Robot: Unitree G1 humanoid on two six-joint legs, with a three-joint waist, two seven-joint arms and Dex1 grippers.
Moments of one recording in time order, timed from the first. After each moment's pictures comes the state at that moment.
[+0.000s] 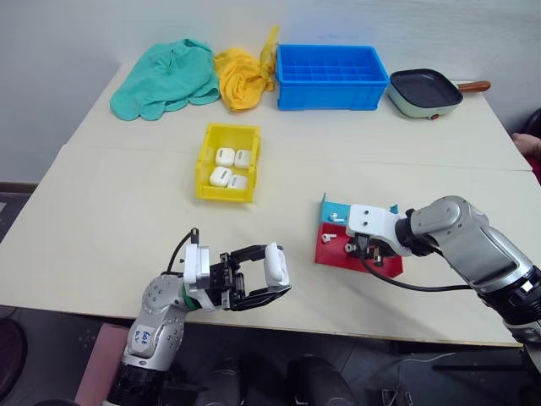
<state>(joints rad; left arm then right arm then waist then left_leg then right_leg) -0.09 0.29 -0.09 -0.19 -0.59 -0.04 -1.13 -0.65 -0.94 0.45 -0.20 0.02 0.74 1.13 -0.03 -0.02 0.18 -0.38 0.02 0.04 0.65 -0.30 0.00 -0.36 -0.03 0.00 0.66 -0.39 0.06</state>
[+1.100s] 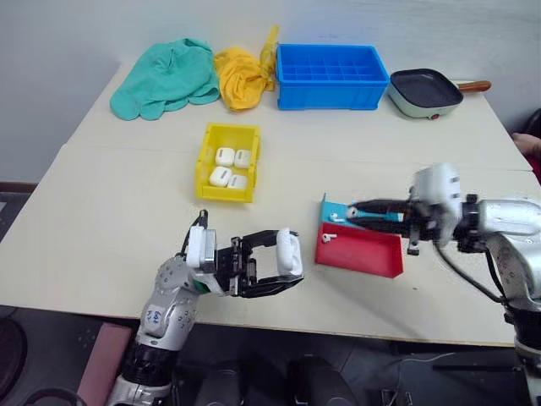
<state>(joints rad) -0.24 0.21 -0.11 -0.14 -0.67 0.01 -1.20 -0.38 -0.67 -0.29 -0.37 0.67 0.46 1.12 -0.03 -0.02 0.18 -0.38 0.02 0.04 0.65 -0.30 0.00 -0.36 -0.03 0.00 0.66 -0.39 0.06</state>
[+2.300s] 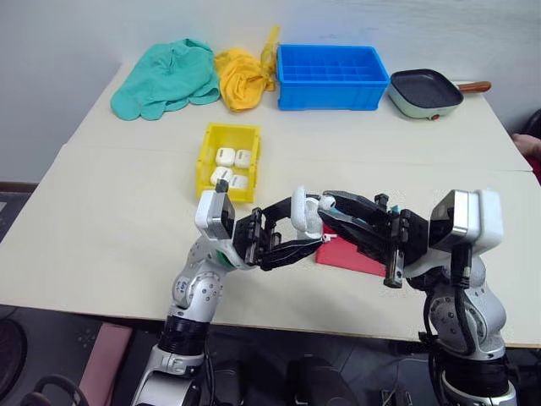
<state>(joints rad) -0.40 0.05 -0.09 -0.07 -0.77 0.12 -1.18 -0.21 -0.36 -0.07 -0.52 0.76 0.12 0.98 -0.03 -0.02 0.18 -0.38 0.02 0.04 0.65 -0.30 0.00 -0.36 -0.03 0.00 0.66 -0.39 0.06</state>
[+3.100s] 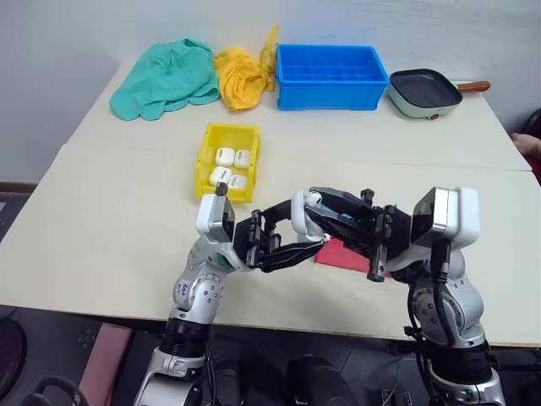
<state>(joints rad) -0.39 0.02 -0.08 -0.06 -0.74 0.09 -1.19 -0.31 -0.35 0.01 -0.45 0.73 0.10 0.97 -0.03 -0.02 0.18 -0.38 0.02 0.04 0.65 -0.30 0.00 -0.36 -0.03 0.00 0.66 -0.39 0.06</state>
